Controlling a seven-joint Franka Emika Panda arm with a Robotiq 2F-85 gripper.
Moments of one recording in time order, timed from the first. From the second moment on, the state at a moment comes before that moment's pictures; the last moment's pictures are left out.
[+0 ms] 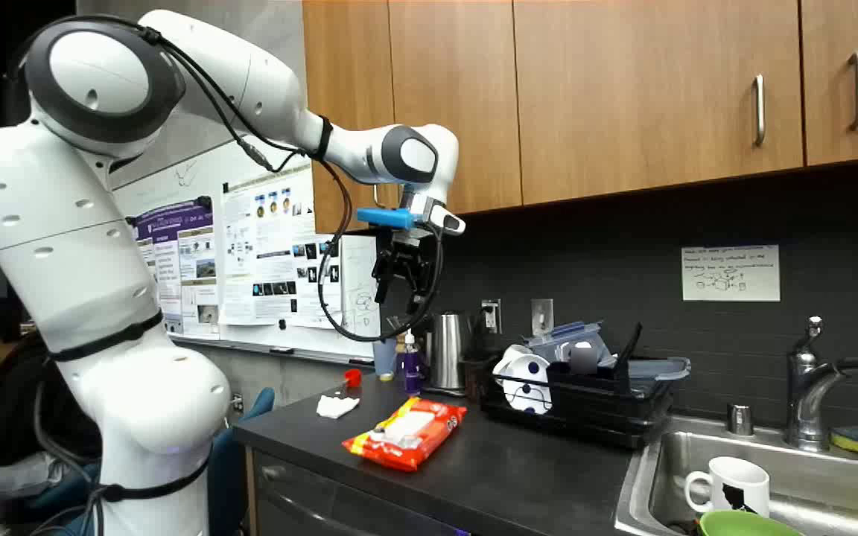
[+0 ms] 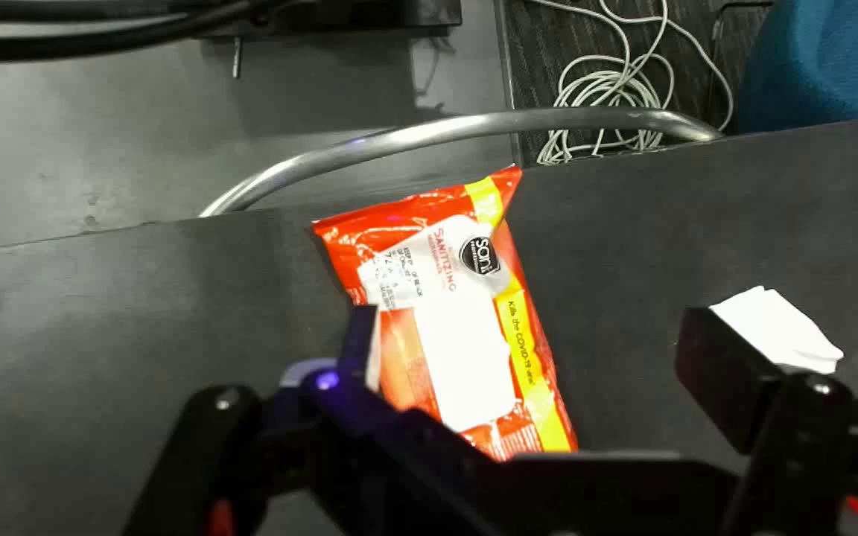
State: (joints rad) arm -0.04 -0.36 -0.21 -2.11 0.11 1.52 -0.13
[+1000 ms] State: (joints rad) arm -0.05 -0.39 -0.18 -2.27 0.08 1.82 -0.24
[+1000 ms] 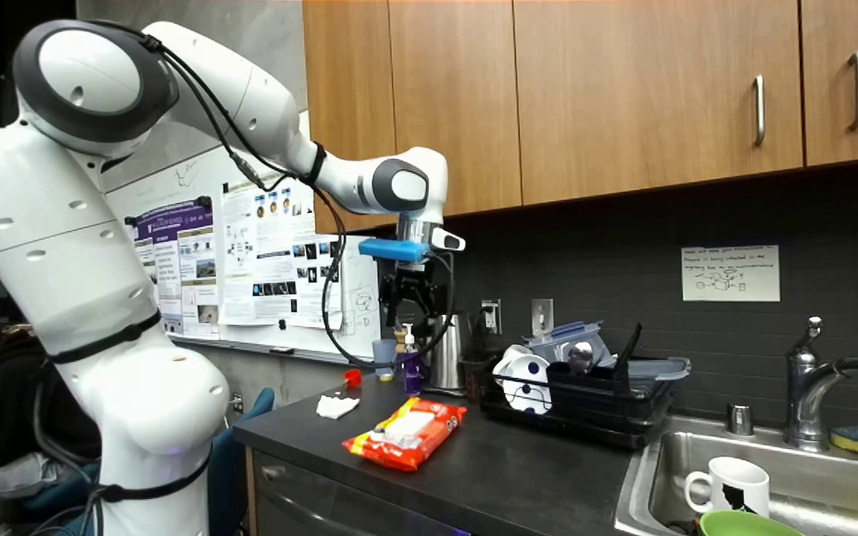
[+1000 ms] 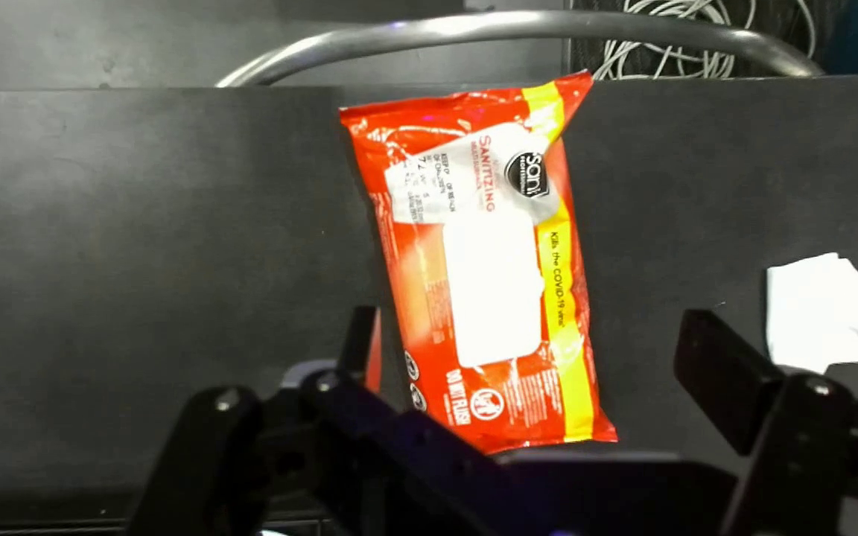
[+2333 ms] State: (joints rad) arm -0.03 -0.46 -0.09 -2.65 0.00 2.36 -0.21
